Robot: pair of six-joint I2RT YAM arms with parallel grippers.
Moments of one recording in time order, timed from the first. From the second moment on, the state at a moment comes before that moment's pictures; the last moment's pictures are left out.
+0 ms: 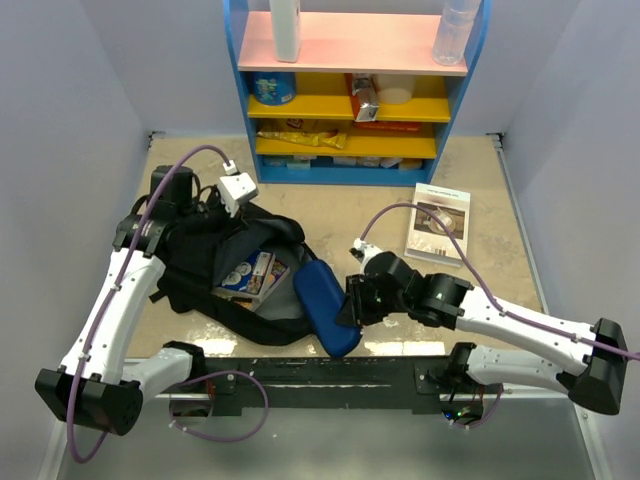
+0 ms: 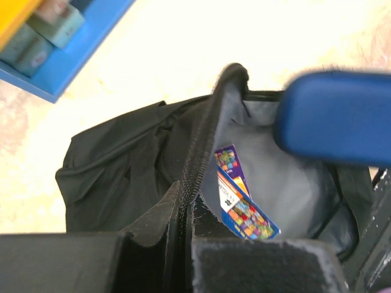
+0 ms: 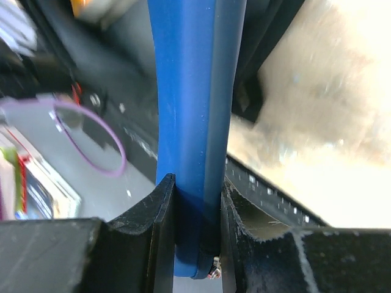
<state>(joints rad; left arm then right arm) -0.20 1.08 1.18 -0.81 0.56 0.53 1.03 1.02 0.80 -0.55 -0.07 0.81</state>
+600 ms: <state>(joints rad) -0.28 1.07 1.19 -0.92 0.69 0.61 1.09 1.44 1.23 -0.76 0.20 0.60</state>
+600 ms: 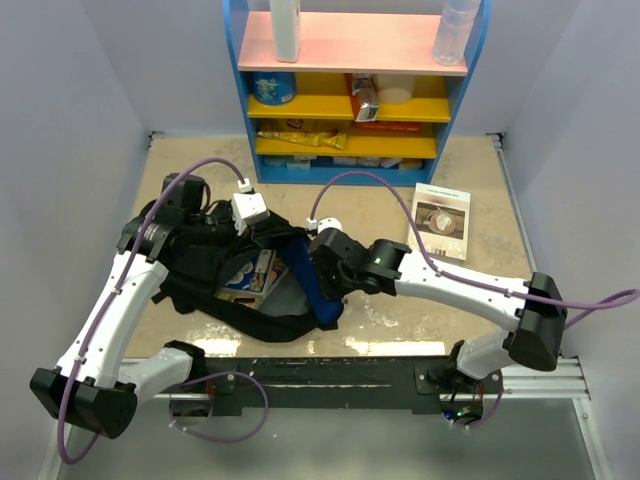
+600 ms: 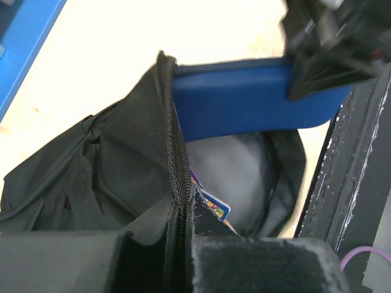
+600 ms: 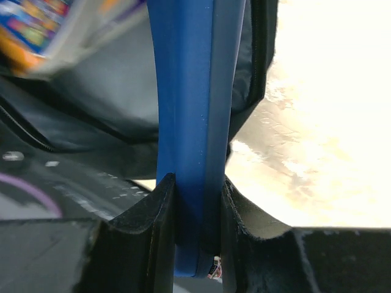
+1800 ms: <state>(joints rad) -0.29 1.07 1.19 -1.03 0.78 0.69 1.31 1.79 1.31 -0.63 0.97 0.19</state>
